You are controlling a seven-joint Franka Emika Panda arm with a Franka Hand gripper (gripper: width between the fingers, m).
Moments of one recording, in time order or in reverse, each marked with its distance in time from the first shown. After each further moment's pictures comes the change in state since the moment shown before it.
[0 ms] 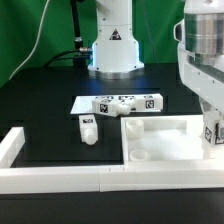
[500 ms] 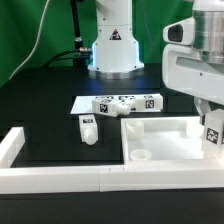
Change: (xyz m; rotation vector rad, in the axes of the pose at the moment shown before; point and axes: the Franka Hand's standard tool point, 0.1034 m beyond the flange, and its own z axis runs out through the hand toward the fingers) arm -0.001 0.000 0.000 -0.008 0.027 -0.351
